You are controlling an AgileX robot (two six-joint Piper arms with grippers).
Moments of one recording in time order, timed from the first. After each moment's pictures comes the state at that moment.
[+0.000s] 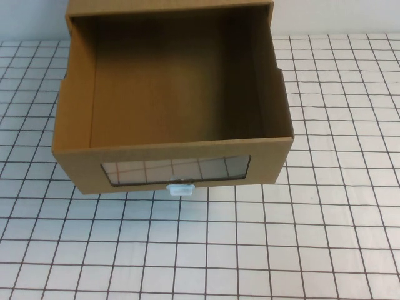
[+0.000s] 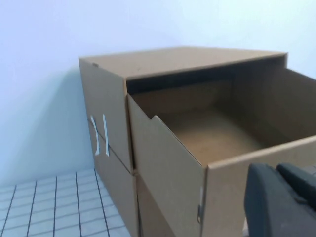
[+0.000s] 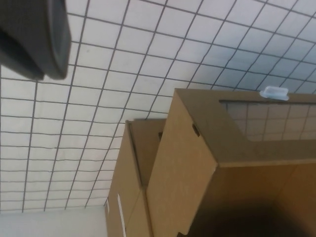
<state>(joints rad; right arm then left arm) 0.41 0.29 -0.43 0.03 0.48 0.25 -0.21 0.09 -0.26 -0.78 0.23 0.84</state>
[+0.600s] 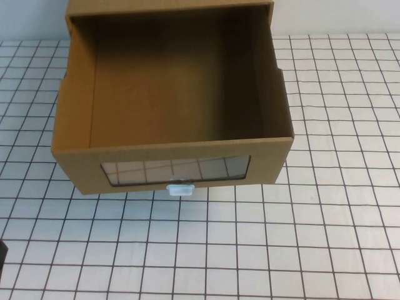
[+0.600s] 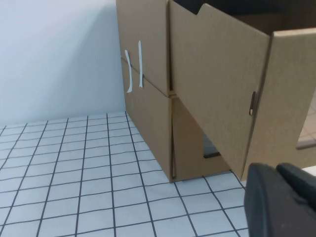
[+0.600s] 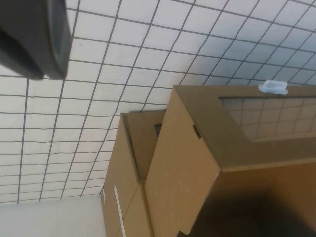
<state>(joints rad) 0.41 0.22 -0.29 0.06 0.34 0.25 -0.21 -0.01 0.03 -0.78 0.07 0.84</state>
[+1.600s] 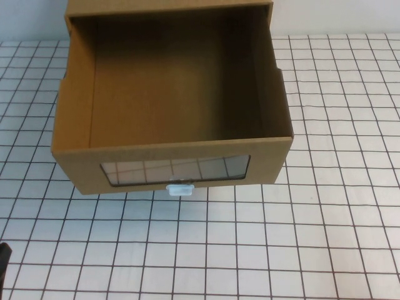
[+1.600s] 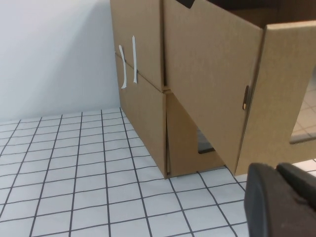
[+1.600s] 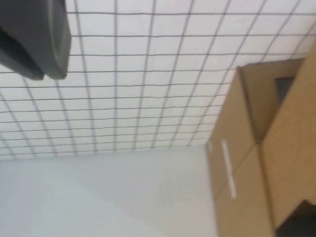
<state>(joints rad) 0.13 0.17 -0.14 -0.10 0.14 0.24 -0.21 -0.01 0.03 -0.78 0.09 0.84</state>
